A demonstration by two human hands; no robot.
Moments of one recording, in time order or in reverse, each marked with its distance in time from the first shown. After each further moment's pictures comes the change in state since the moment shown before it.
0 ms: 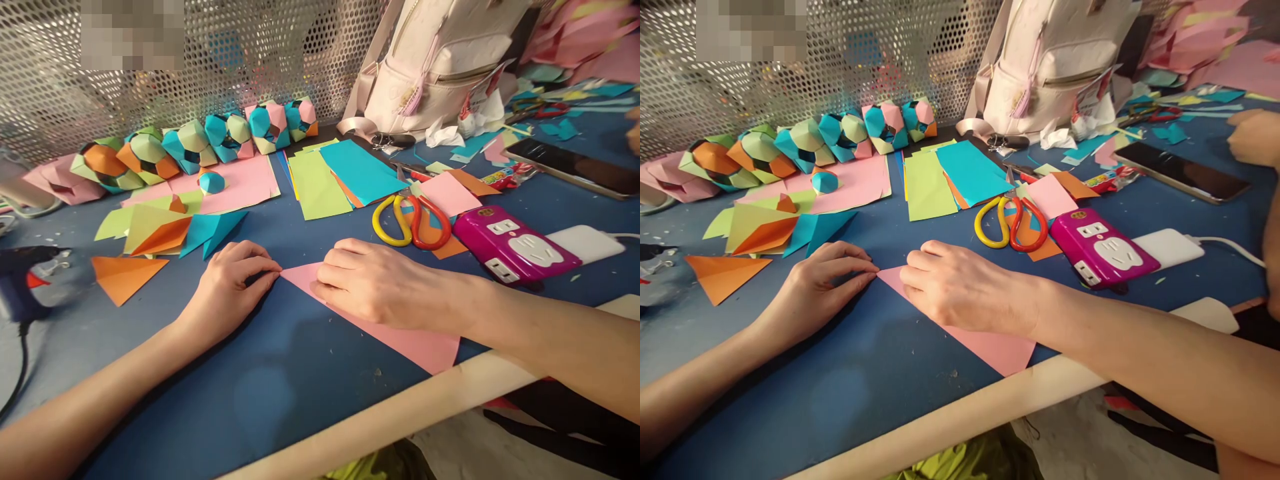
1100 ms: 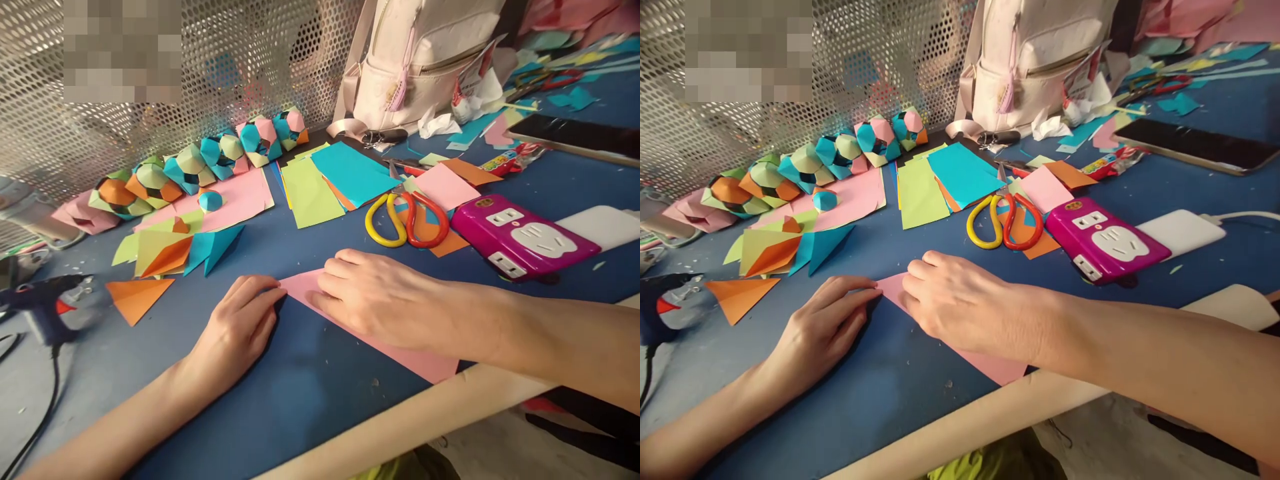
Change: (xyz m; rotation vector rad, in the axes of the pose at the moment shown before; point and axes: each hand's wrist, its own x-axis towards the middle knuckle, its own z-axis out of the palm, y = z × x) left_hand -0.018 0.023 0.004 0.126 0.025 0.264; right_hand -0.012 -0.013 0.003 -0.006 -0.099 0.137
